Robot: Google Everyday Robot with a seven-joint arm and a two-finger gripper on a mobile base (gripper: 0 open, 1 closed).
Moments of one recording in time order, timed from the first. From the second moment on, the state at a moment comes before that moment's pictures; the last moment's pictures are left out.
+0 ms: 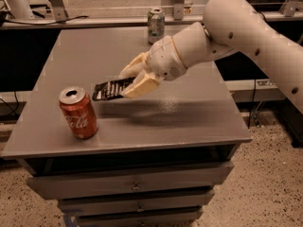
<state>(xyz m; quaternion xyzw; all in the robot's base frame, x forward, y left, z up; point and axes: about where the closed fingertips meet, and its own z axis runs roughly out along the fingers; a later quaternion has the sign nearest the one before) 0.538 0.047 0.898 -0.69 0.54 0.29 0.38</state>
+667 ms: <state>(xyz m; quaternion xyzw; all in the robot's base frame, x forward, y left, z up) 0.541 0.055 0.891 -0.74 0.51 0.28 0.34</state>
